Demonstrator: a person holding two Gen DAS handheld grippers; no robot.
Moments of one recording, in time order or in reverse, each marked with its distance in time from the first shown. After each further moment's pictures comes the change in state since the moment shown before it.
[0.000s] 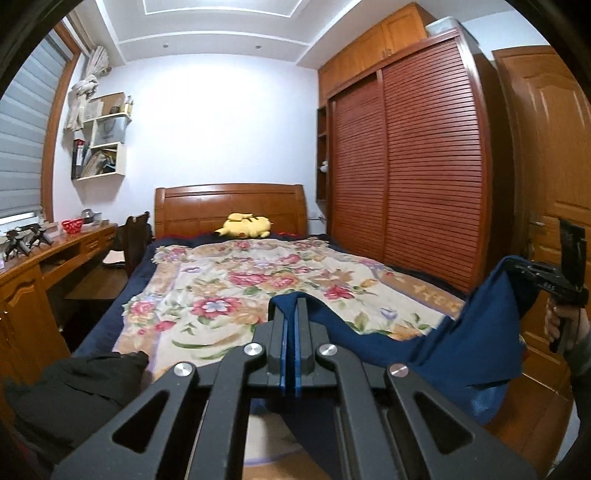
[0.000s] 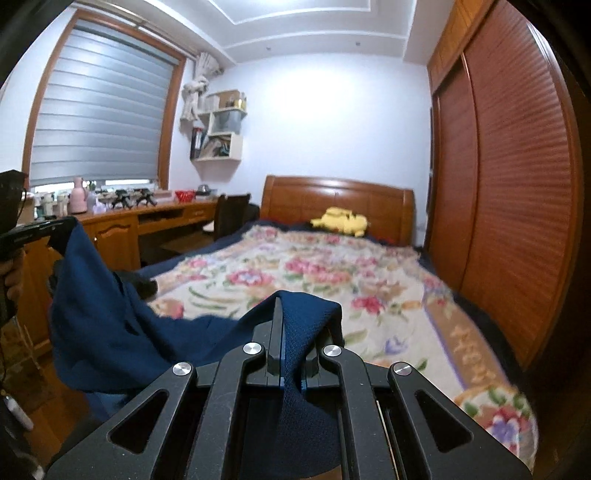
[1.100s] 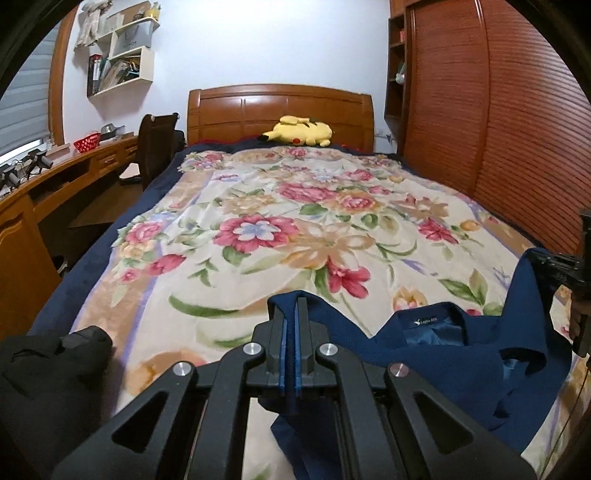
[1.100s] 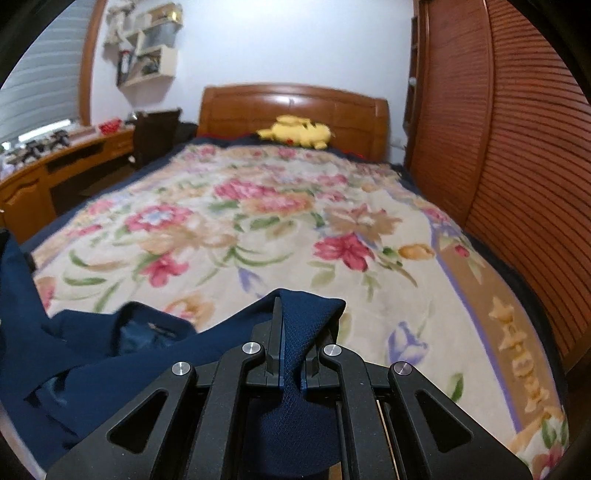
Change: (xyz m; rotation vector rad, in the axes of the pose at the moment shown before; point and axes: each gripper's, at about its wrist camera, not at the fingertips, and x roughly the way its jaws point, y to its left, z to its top) left arm 0.340 0.106 -0.082 -0.094 0.345 0.185; right arm 0.389 -0.097 -0.073 0.057 0.387 -0.181
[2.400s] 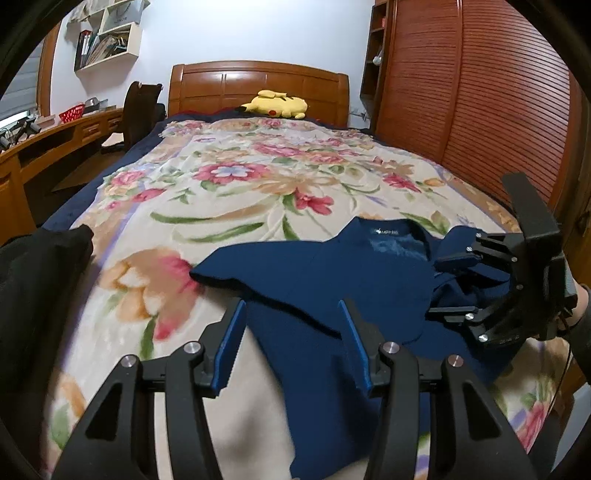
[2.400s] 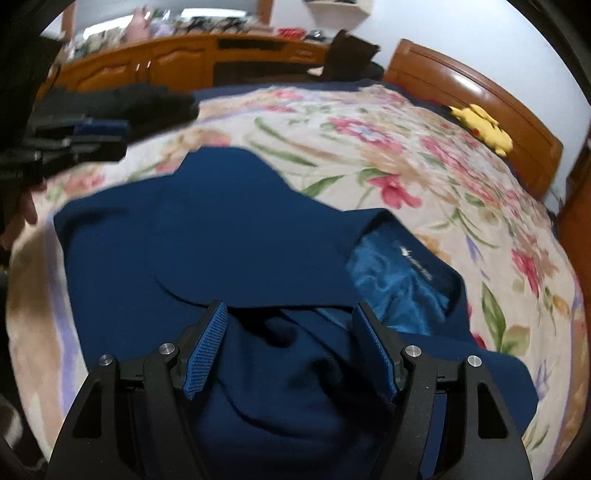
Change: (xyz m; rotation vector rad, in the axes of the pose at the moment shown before) left arm -0.052 -0.009 -0.119 -0.019 0.066 -0.117; right arm -0.008 0.232 -0.088 -0.553 0.194 0.440
